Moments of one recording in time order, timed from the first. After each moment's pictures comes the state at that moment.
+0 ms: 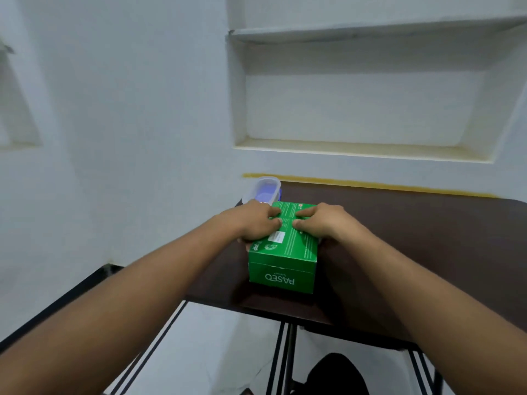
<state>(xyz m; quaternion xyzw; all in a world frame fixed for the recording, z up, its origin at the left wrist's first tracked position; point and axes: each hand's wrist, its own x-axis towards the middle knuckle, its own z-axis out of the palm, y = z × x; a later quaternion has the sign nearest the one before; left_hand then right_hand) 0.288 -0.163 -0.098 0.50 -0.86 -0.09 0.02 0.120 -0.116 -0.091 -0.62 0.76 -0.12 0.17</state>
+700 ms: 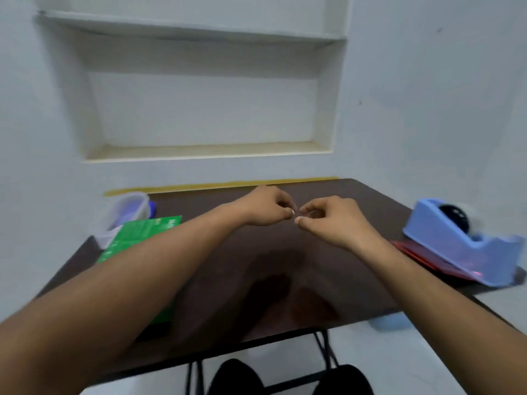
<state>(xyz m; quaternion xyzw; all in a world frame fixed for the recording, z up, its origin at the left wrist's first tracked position) 0.045 -0.133 -0.079 0.21 -0.95 -0.19 0.11 -0.062 0.024 -0.085 -0.48 0.81 -0.32 0.06</state>
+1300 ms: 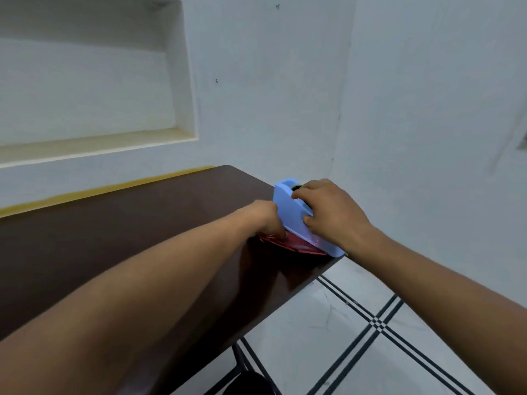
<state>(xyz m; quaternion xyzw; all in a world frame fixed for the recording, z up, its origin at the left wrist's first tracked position) -0.242 0.000 -0.128 0.16 -0.98 -0.07 -0.10 -0.261 0.165 -0.110 -0.40 0.90 -0.08 -0.17</state>
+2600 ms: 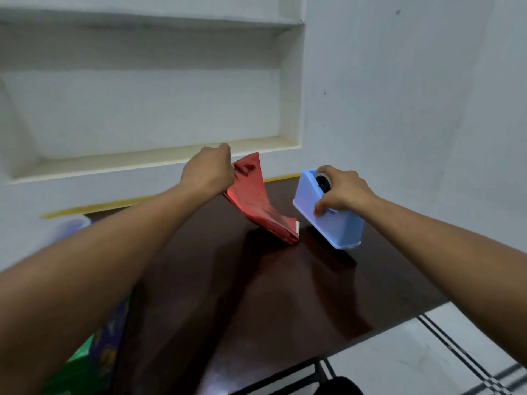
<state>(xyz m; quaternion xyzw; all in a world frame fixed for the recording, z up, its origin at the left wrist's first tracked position) -0.017 -0.205 -0.040 0.36 -0.89 0.01 0.27 -0.220 -0.012 -0.073 -0.39 0.89 -0.22 0.00</state>
